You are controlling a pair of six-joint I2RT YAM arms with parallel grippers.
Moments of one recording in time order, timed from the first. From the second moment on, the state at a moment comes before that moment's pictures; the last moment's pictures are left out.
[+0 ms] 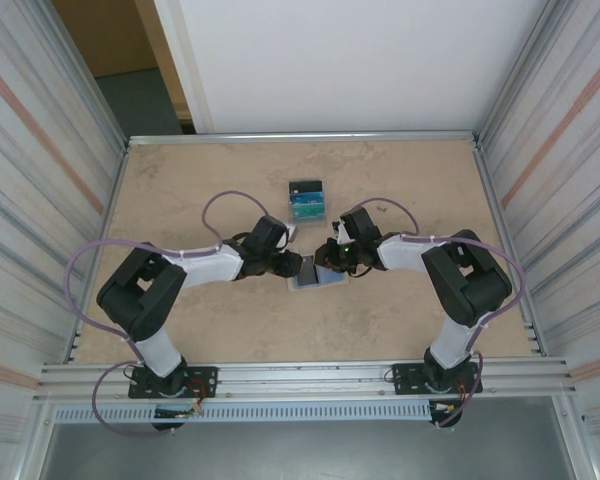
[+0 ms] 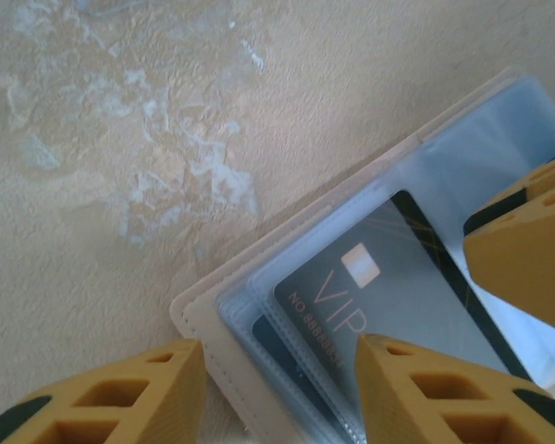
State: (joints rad) left arm -0.70 1.70 0.87 -0.12 0.08 -0.32; right arm 0.55 1.75 0.83 -0.02 -0.46 0.79
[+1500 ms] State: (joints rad) left arm -0.71 1.74 0.92 -0.17 0.03 -0.29; right arm 0.53 1.77 0.81 0.02 -0.49 0.82
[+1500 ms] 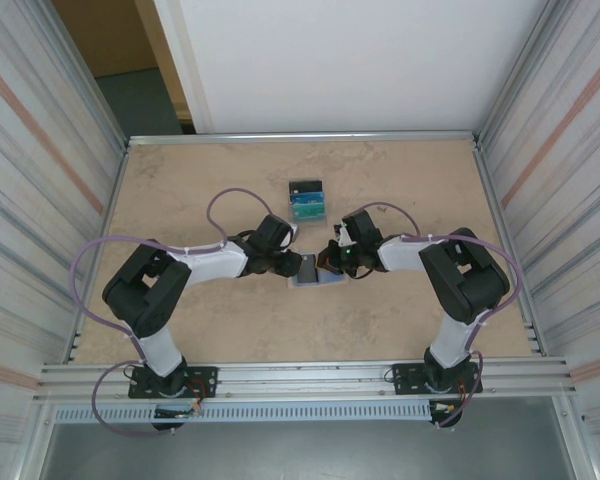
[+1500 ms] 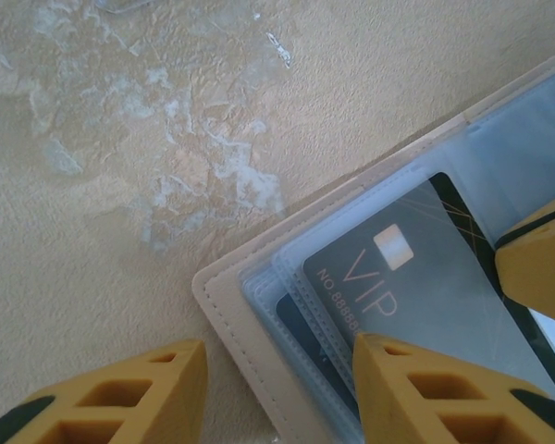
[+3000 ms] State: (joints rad) left arm -0.75 1.70 0.93 -0.19 0.09 -0.28; right arm 0.51 1.70 0.81 -0.09 -0.42 0.78
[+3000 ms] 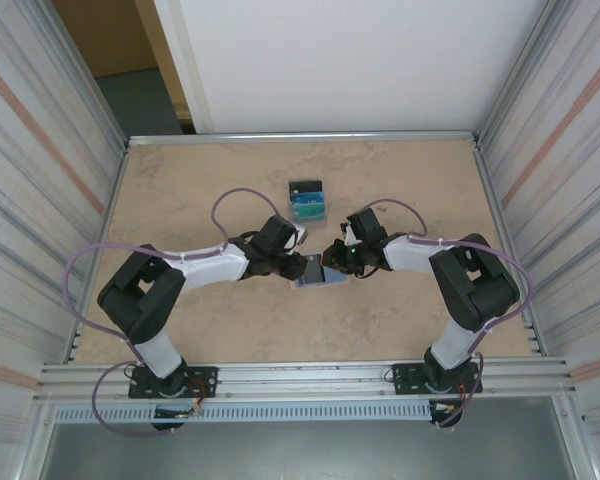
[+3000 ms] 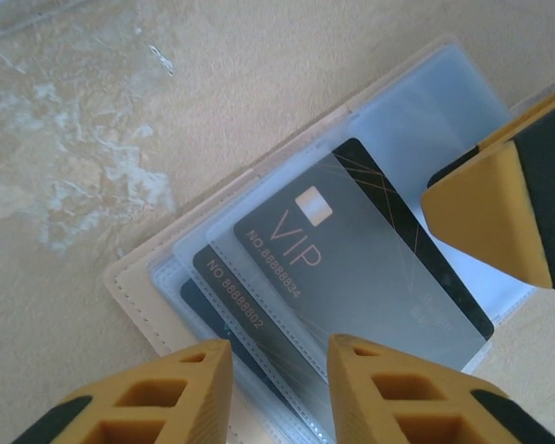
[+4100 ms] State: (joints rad) left arm -0.75 1.77 1.00 -0.25 0.08 -0.25; right arm 0.47 1.77 0.77 0.09 -0.55 0.83
